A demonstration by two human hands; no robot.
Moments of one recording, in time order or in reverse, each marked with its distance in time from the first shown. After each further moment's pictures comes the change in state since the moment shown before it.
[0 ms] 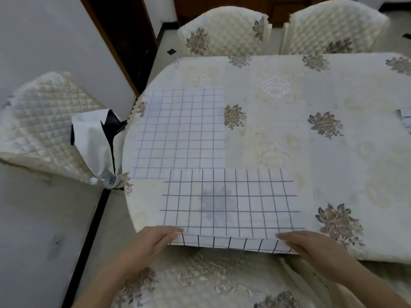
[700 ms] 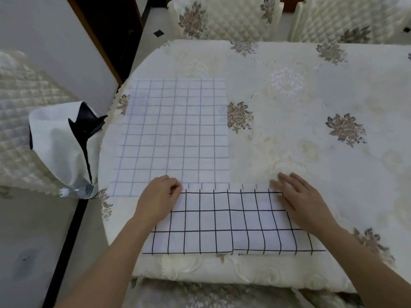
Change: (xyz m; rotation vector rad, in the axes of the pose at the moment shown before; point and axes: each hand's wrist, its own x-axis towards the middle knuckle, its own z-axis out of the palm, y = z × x) left_hand 0.186 -0.039 -0.038 0.155 0.431 -0.007; right_hand 0.176 0.060 0.002 -0.215 0.493 0.017
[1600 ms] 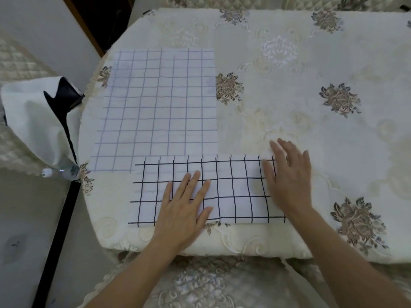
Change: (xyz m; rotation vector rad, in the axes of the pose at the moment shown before) left_hand -0.088 0.062 0.086 0.460 -0.113 0.192; right_hand -0.010 -0.052 0.006 0.012 0.331 0.265
